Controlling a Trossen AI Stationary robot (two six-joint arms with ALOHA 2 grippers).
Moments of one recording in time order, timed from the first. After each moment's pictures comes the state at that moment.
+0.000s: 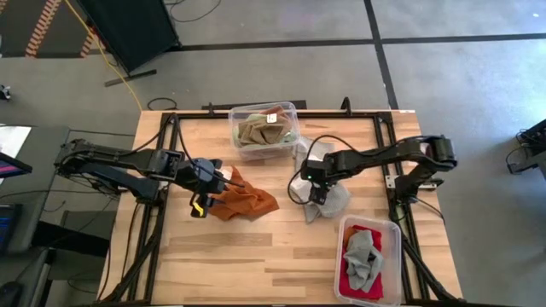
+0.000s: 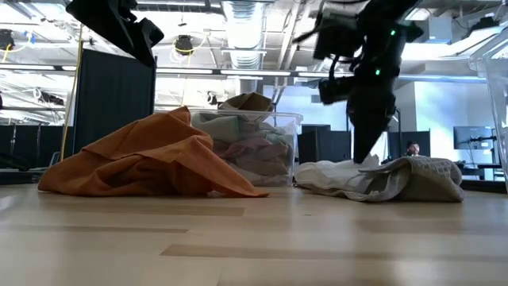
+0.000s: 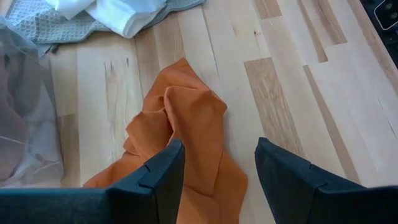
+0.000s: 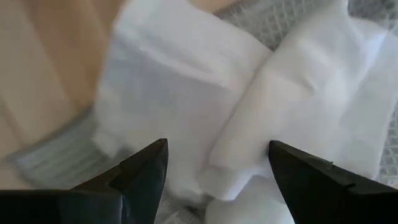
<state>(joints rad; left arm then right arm) -0.11 1.07 0.96 -0.72 0.01 0.09 -0.06 1.60 0.99 -0.72 0.14 0.31</state>
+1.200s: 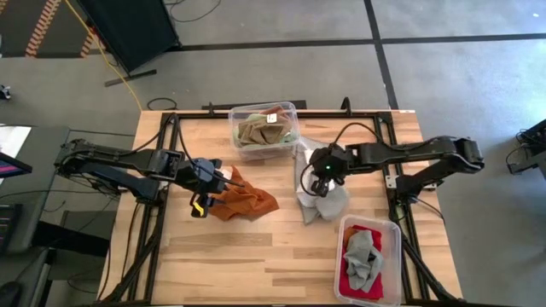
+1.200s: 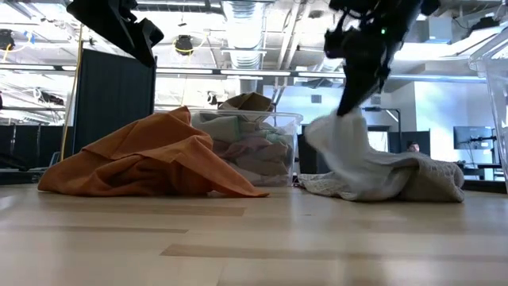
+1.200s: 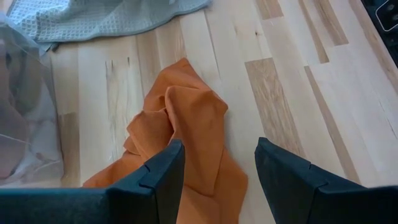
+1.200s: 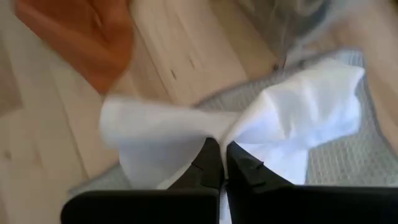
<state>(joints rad) -0.11 1.07 0.96 -0.72 0.01 0.08 -0.06 1.35 0.99 -0.64 0.20 0.33</state>
